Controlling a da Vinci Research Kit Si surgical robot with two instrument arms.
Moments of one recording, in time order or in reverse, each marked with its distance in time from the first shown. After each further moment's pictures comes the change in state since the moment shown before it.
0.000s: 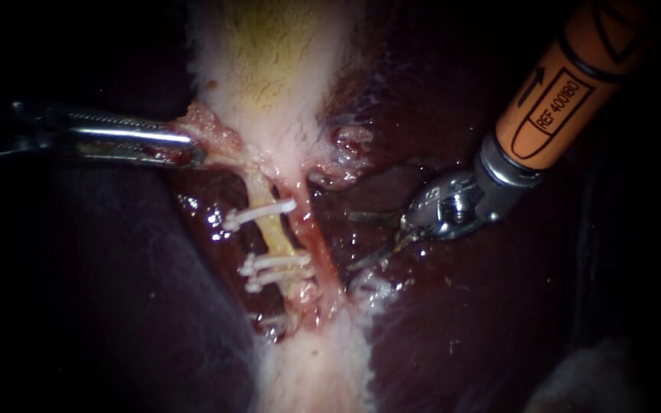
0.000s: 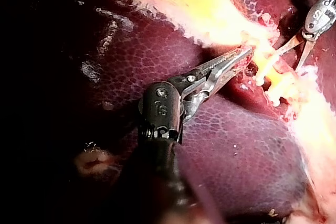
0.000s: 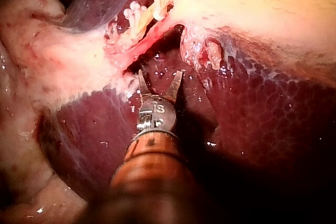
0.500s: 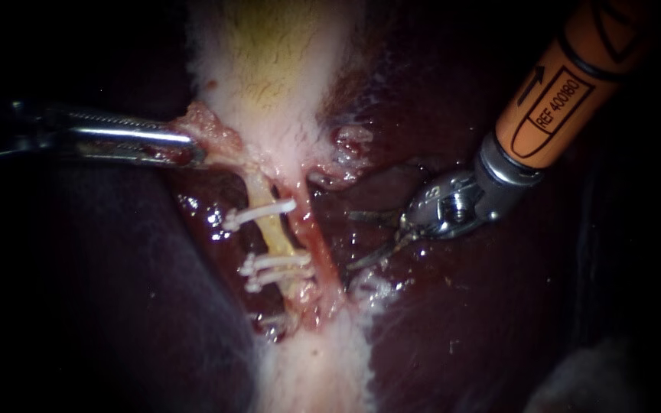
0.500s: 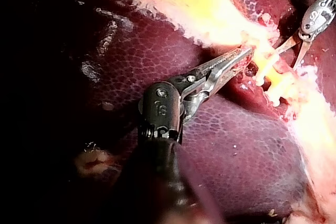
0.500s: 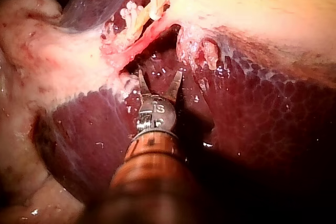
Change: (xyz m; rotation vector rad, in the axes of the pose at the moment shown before) right arm -0.001 0.001 0.002 -0.018 -0.004 -0.001; left arm 0.000 0.000 0.000 0.000 0.000 -0.001
